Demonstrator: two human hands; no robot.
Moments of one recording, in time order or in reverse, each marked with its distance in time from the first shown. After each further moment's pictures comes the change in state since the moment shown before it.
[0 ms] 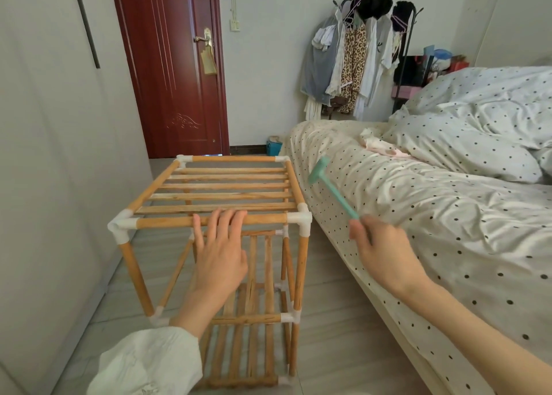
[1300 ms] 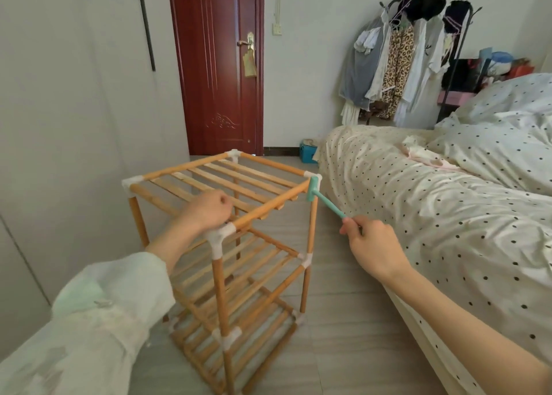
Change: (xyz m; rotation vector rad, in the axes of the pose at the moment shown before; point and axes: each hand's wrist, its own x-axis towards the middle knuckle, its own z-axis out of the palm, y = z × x) left_hand 0.067 -0.077 -0.073 -0.239 -0.439 -0.426; right_hand 0.030 -0.021 0.053 0.002 -0.211 0.050
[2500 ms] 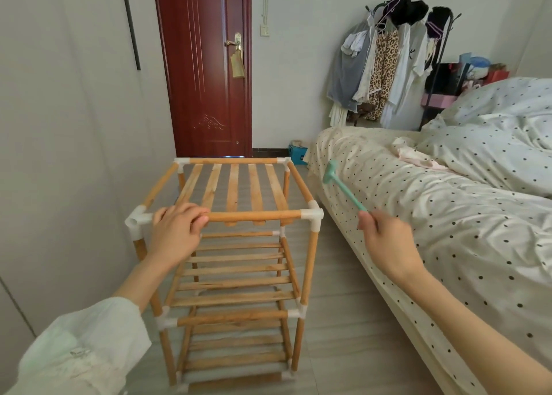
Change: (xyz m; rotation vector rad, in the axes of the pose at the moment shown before) left_hand -0.004 -0.066 0.025 0.124 0.367 0.253; right_hand 0.006 0.008 -0.007 0.021 0.212 0.024
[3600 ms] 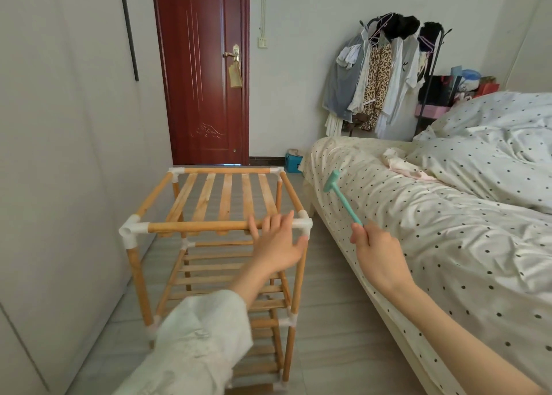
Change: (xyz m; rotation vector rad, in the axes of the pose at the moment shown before) left_hand 0.008 0.165 0.052 -0.049 -0.361 0.082; right_hand -0.004 0.005 -0.010 -0.021 -0.080 0.062
